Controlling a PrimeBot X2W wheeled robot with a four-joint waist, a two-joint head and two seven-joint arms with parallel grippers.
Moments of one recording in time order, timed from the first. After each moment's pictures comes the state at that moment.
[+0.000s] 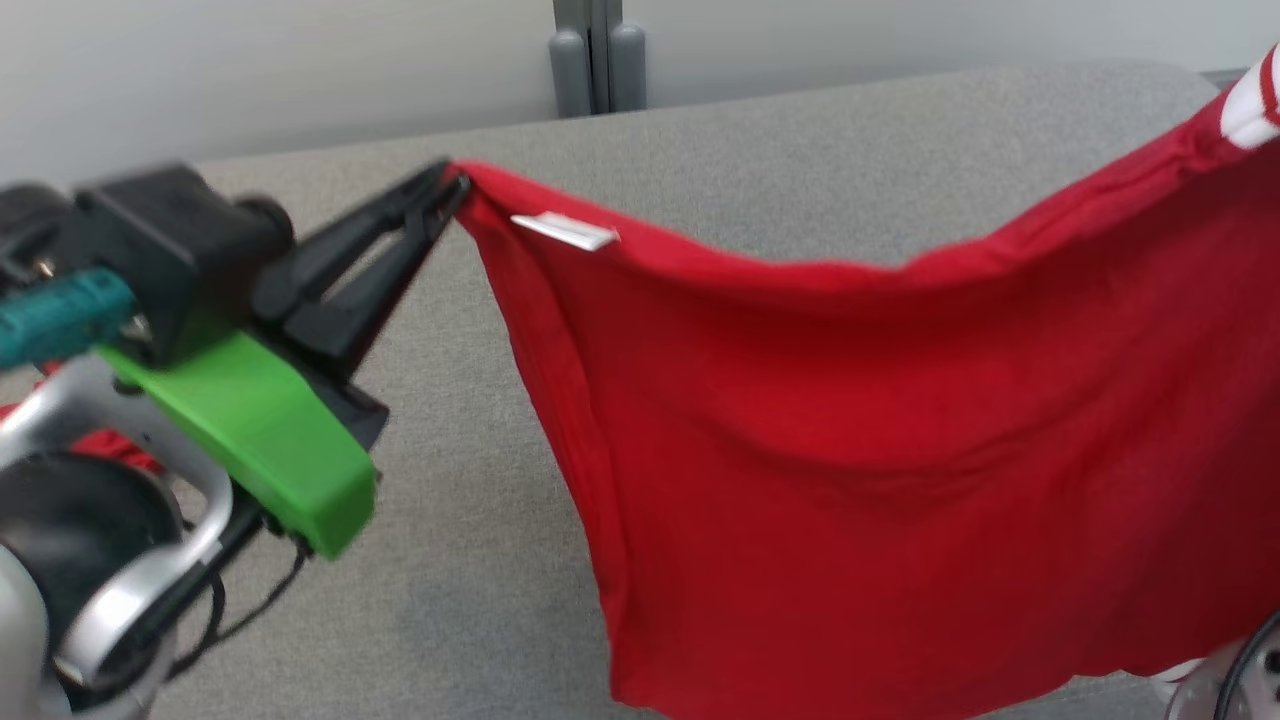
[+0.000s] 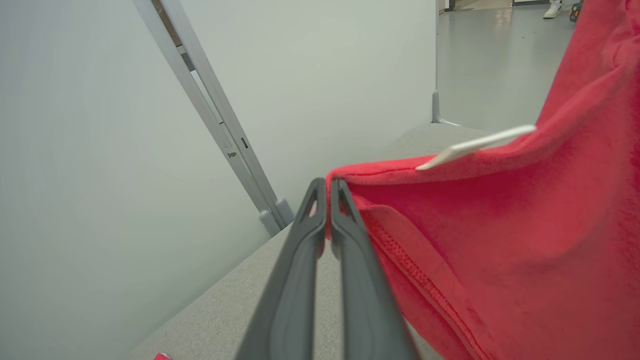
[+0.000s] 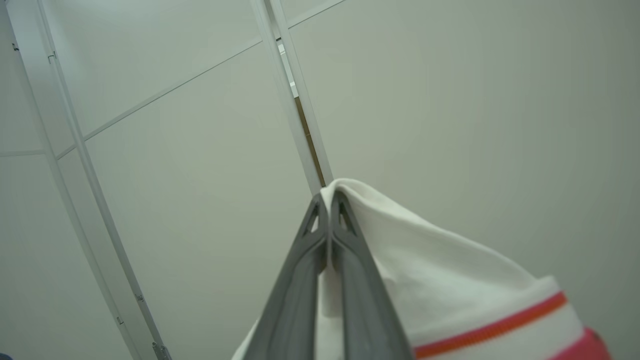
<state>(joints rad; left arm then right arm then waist) -0.52 0.43 -0.27 -0.64 -0.58 -0.13 0.83 -0.68 -0.07 -0.45 -0.62 0.69 0.13 0.83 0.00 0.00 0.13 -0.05</state>
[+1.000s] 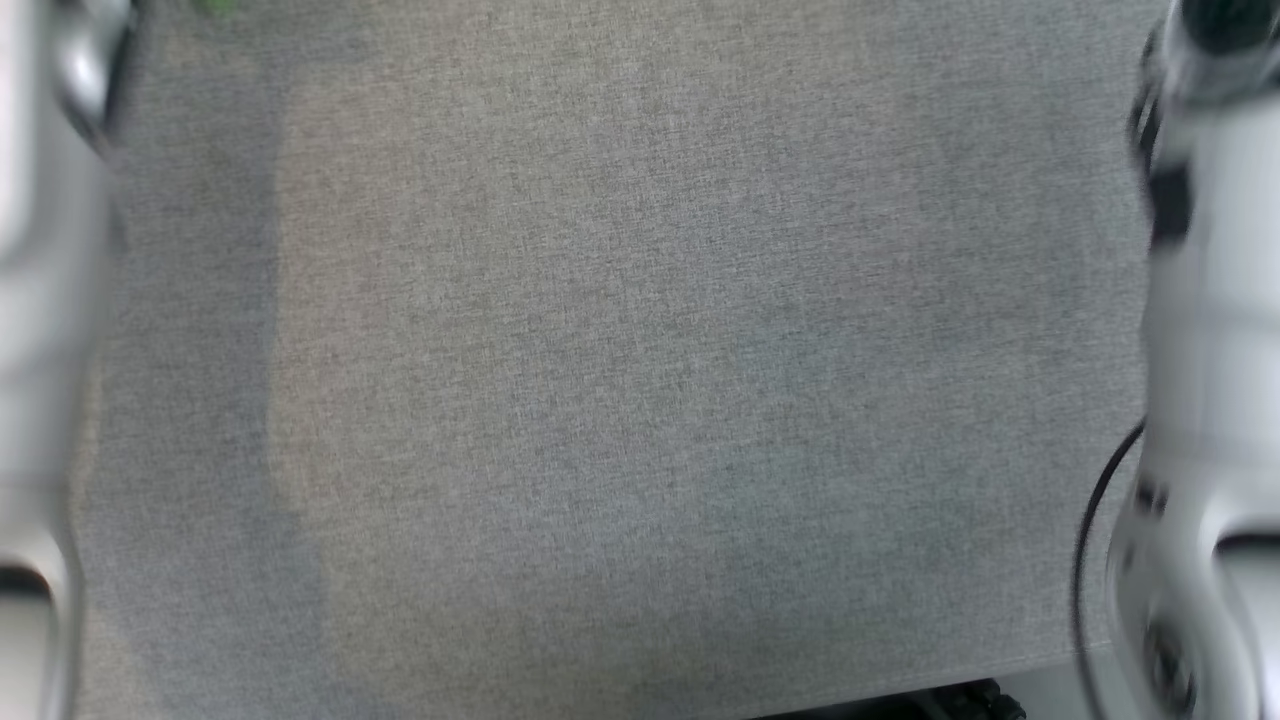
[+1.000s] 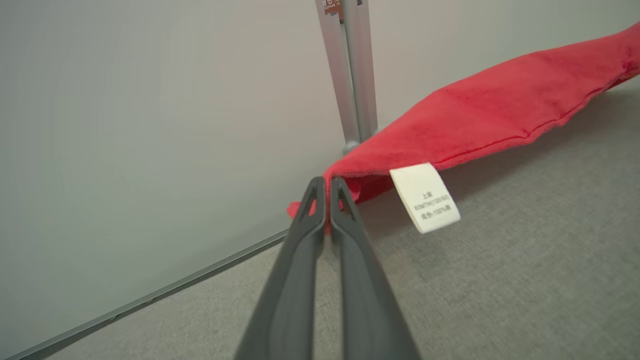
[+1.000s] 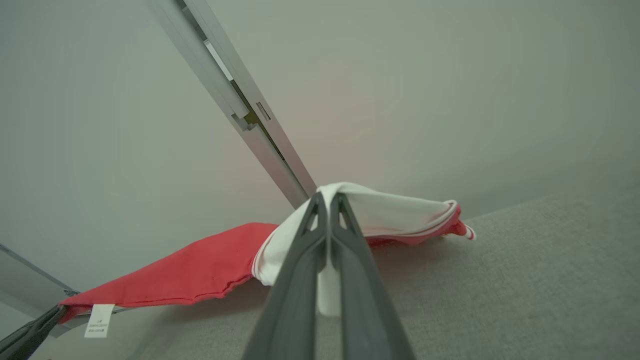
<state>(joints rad) -1.27 0.34 -0.44 0.65 -0.31 -0.13 -0.07 -1.13 -0.05 -0.11 0.34 0.45 0.13 0.14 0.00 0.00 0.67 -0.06</state>
